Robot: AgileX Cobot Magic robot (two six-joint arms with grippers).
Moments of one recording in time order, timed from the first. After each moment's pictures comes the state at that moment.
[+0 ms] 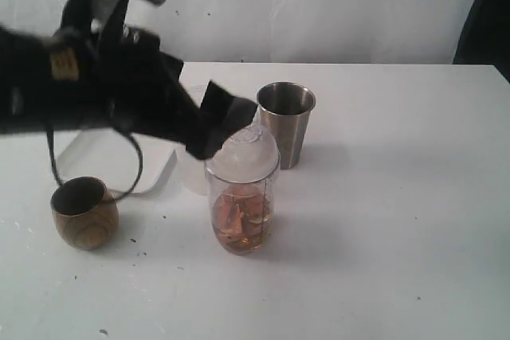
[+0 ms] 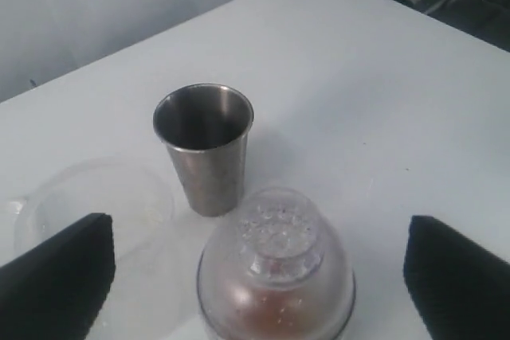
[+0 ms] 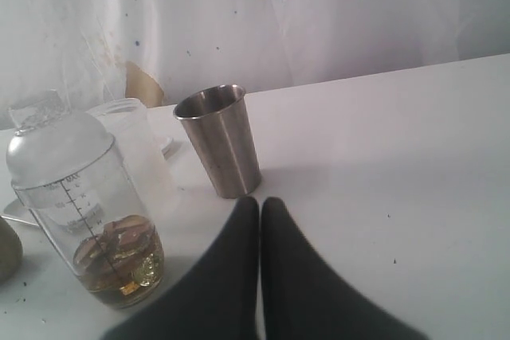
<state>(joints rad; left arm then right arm) -0.77 1.27 -0.85 -0.12 0.10 0.11 0.24 0.01 -0.01 -0.17 0.16 0.46</state>
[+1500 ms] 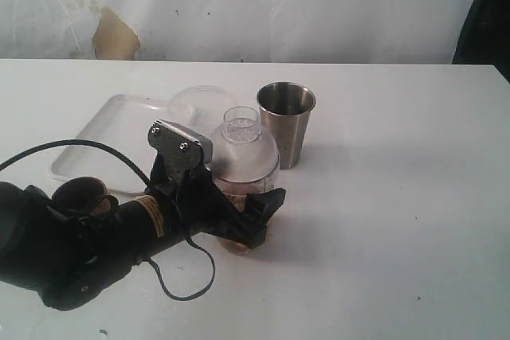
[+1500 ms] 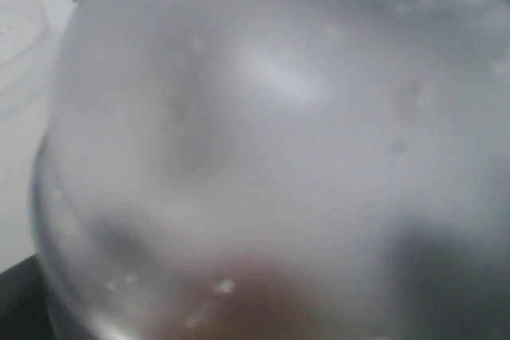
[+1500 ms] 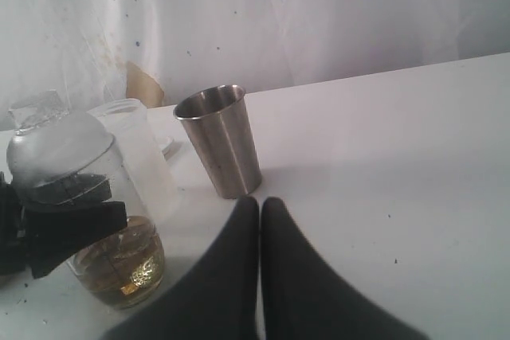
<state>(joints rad) -0.77 1.90 -0.63 0.08 -0.89 -0.20 0.24 0.01 -0.01 -0.17 0.16 0.47</state>
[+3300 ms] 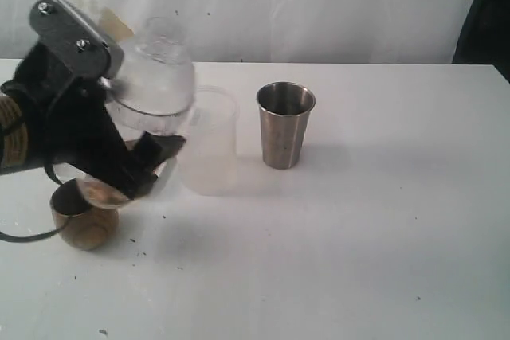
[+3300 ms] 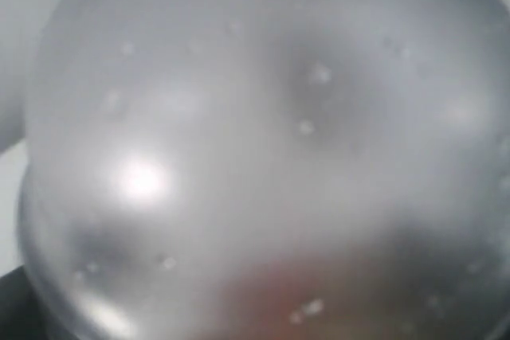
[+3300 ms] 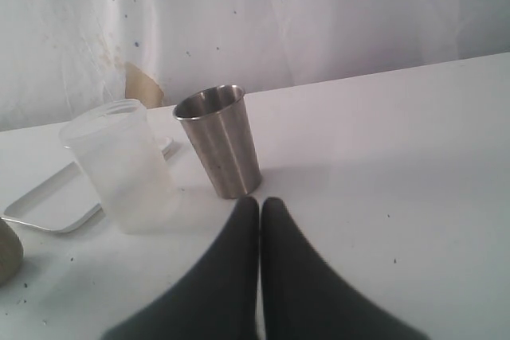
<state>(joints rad) -0.63 1.20 -0.68 0.82 0.04 -0.54 0.24 0.01 -0.01 -0.17 0.16 0.47</state>
